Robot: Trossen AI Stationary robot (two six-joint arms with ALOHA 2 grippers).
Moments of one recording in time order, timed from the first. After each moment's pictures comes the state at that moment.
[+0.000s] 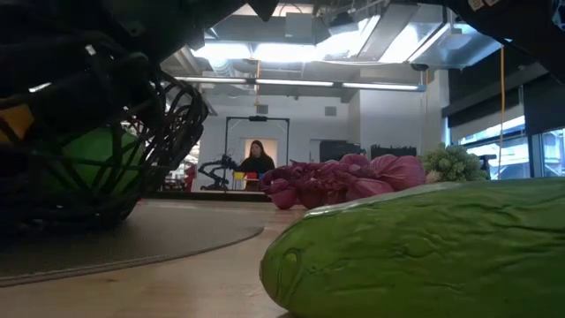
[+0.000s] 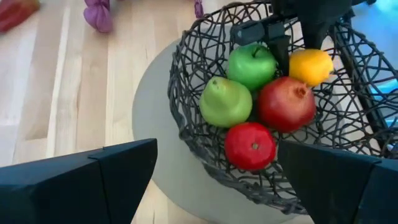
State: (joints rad) left arm -0.05 0.45 0.97 -1.25 0.07 0.01; right arm 0.30 2.60 2.33 -0.48 -0.10 0.24
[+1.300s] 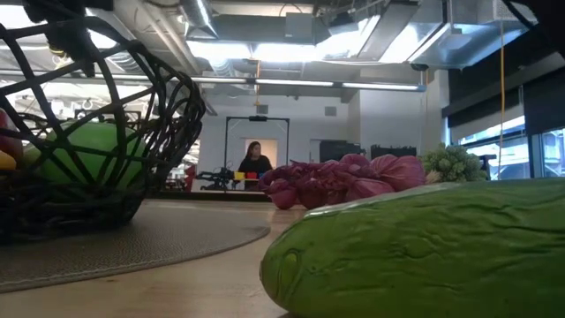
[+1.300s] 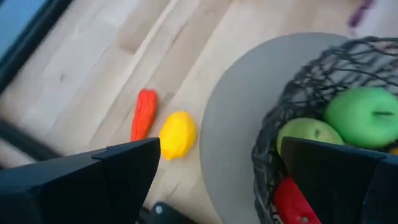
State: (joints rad) left arm -0.03 0.68 0.97 -1.25 -0.29 -0.51; right arm 0.25 2.25 2.35 -0.68 0.02 0.23
